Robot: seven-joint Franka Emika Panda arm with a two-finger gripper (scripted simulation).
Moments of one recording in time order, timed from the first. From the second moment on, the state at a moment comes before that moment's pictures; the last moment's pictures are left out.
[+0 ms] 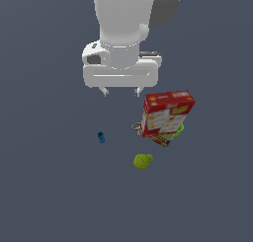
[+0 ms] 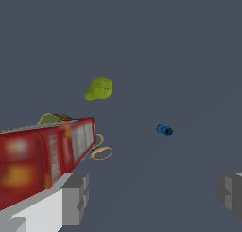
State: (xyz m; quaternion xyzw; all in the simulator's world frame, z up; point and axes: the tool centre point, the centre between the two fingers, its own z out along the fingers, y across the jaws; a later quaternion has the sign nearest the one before) arm -0.005 -0.015 0.331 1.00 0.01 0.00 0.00
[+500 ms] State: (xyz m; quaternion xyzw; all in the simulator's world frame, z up) arm -0.010 -0.023 0.329 1.00 0.02 -0.01 0.01
